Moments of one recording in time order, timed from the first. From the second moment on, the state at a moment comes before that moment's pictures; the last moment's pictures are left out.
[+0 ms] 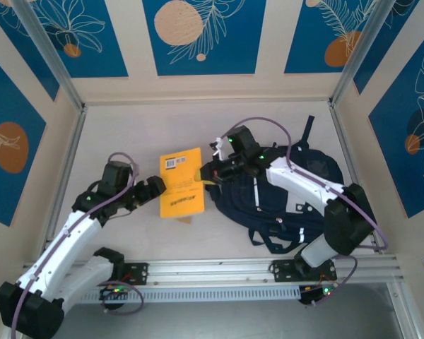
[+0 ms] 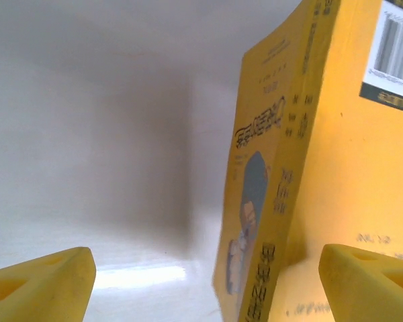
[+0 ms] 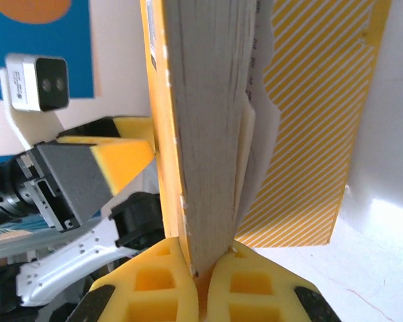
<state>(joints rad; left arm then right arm) -0.36 0.84 0.73 -0.71 0.23 -0.79 0.64 1.50 1.09 -0.33 -0.79 0.86</state>
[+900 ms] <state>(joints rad) -0.36 0.73 0.64 -0.35 0.42 -1.01 0.75 1.42 0.79 0.42 -0.44 1.47</state>
